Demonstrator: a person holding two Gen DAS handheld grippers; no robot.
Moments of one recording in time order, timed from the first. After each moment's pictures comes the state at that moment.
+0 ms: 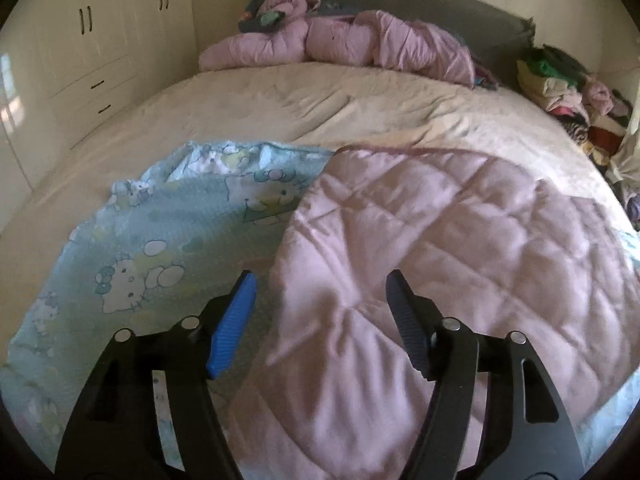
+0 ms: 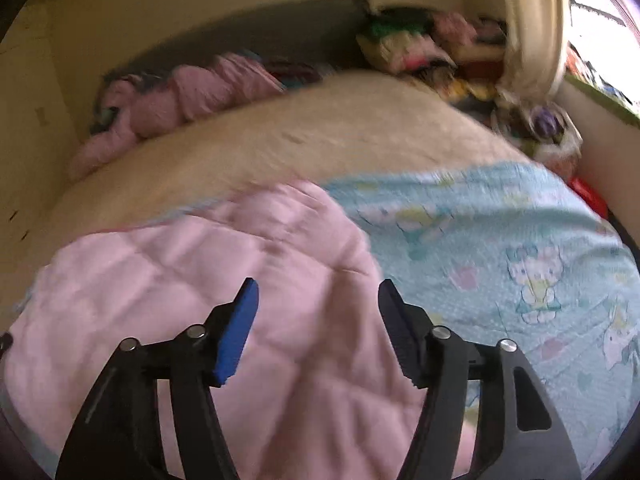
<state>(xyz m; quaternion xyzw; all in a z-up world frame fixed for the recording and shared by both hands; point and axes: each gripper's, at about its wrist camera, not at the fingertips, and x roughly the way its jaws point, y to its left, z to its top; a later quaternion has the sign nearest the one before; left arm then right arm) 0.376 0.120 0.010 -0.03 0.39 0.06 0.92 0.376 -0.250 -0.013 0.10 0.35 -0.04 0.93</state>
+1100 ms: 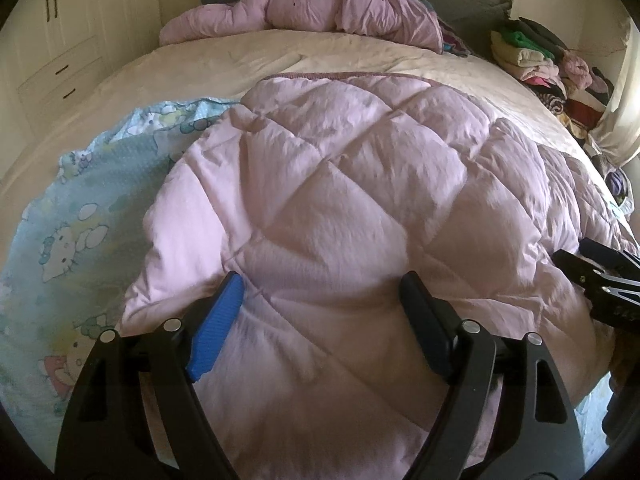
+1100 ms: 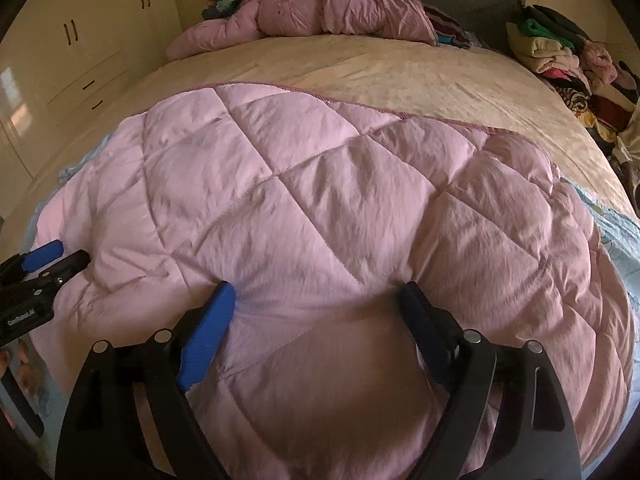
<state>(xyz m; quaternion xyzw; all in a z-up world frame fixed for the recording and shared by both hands) 0.385 0.072 -0.038 -0.03 0.44 0.01 0.90 0.420 -0.086 -0.055 -0.02 0.45 0.13 0.88</state>
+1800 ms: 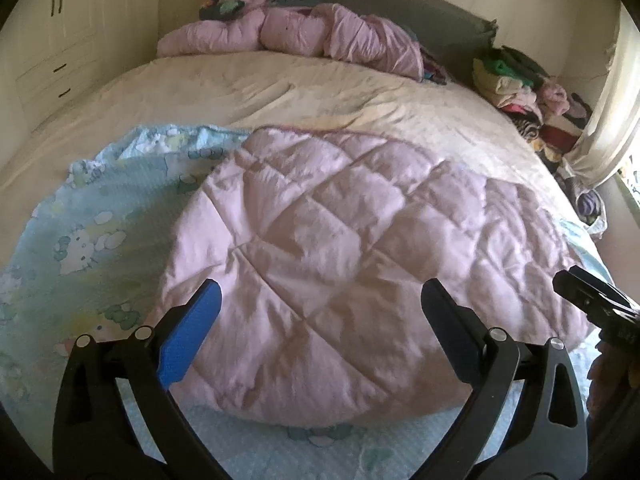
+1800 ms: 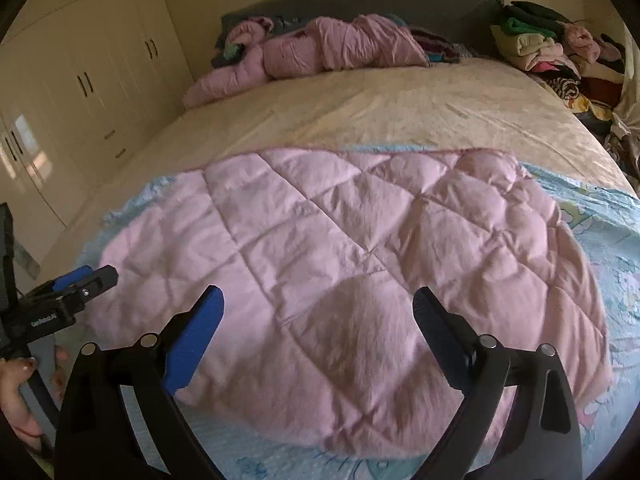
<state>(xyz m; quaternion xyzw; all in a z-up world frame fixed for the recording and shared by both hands) 0.340 0.072 0.027 -0.07 0.40 -0.02 0.91 0.353 -0.115 0.010 0.07 0.40 0.16 0.90</state>
